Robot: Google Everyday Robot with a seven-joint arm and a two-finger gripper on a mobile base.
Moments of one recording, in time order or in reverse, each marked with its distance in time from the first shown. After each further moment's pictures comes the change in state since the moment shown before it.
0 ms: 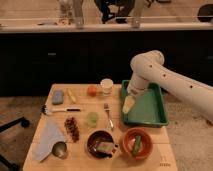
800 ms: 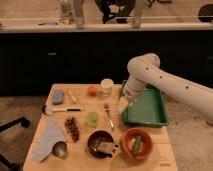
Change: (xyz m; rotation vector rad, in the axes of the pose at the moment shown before) arm -0.004 0.010 0.013 -0.024 0.002 0.164
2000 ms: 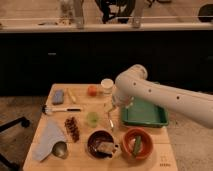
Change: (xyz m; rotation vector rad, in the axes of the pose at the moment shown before) arm -0.033 0.047 0.034 0.120 -0.125 0.396
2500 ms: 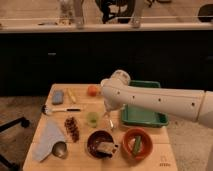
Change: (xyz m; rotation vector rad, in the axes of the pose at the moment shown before) arm -0.004 0.008 0.029 0.098 0.004 -0.044
